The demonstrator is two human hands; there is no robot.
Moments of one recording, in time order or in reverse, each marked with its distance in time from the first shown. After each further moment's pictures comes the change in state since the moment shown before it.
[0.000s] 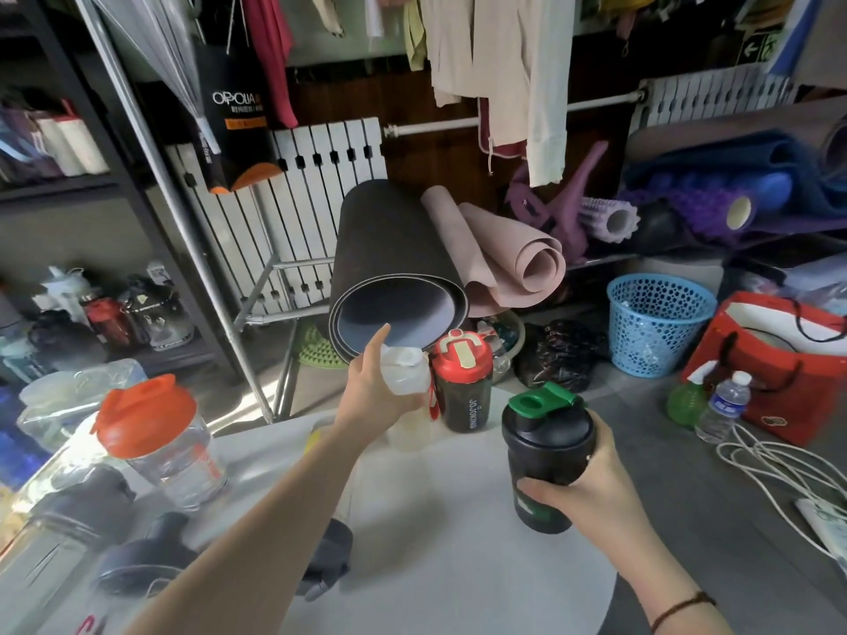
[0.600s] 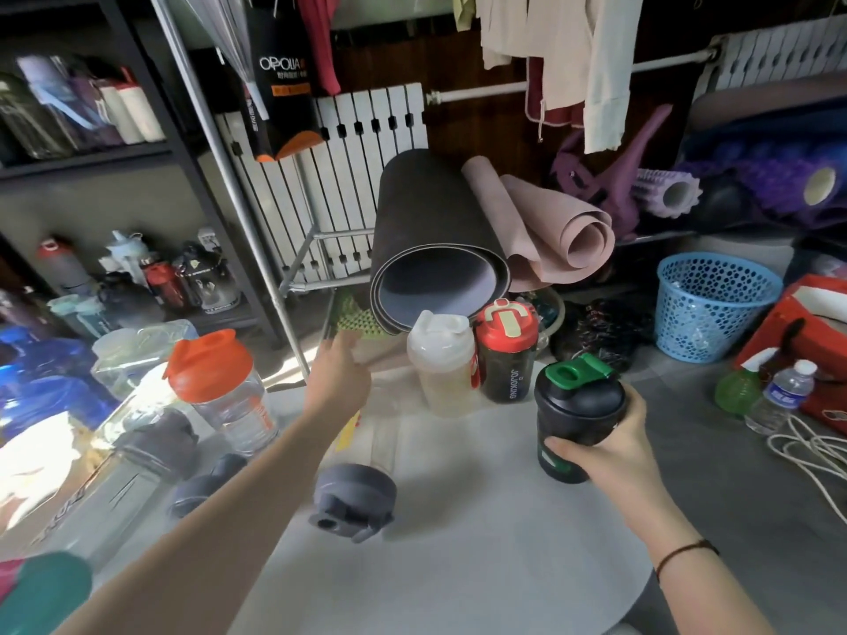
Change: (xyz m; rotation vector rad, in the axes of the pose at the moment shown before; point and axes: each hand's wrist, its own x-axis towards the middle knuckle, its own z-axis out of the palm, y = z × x) left_hand -0.017 -0.048 -0.066 0.304 0.250 -0.060; right_hand 0.016 0.016 0.027 0.014 0.062 0.052
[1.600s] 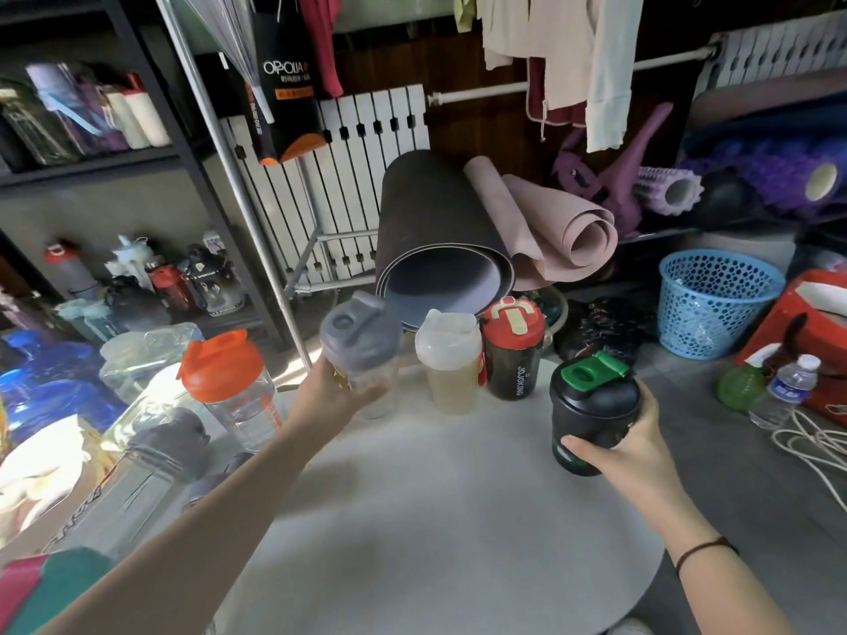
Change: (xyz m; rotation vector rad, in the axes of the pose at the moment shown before) left_hand -0.017 -0.034 -0.020 -0.274 -0.111 0.006; right_hand -0.005 0.002 -0.007 0.048 -0.035 -0.052
